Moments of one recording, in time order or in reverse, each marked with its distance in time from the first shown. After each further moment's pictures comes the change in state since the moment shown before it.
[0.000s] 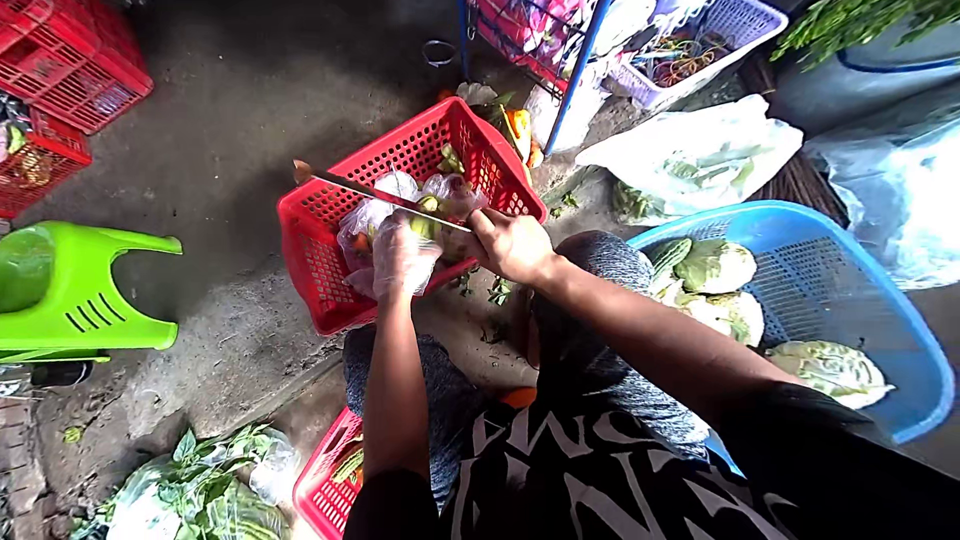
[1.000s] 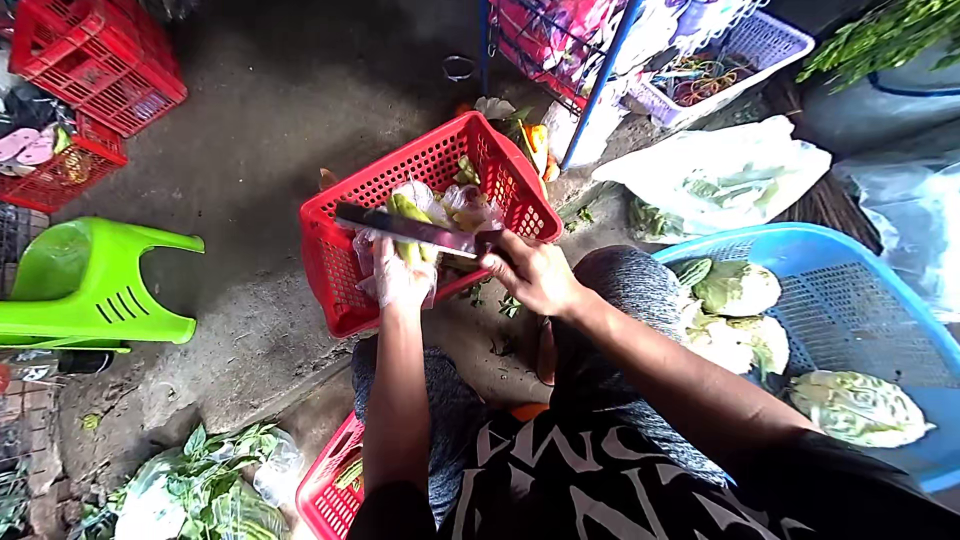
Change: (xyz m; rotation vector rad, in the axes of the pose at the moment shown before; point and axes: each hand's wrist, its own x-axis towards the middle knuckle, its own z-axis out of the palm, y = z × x) left_hand -0.012 -0.015 0.009 -1.955 0.091 -0.143; right_hand -0.019 -0.013 -0.023 0.351 -0.089 0.162
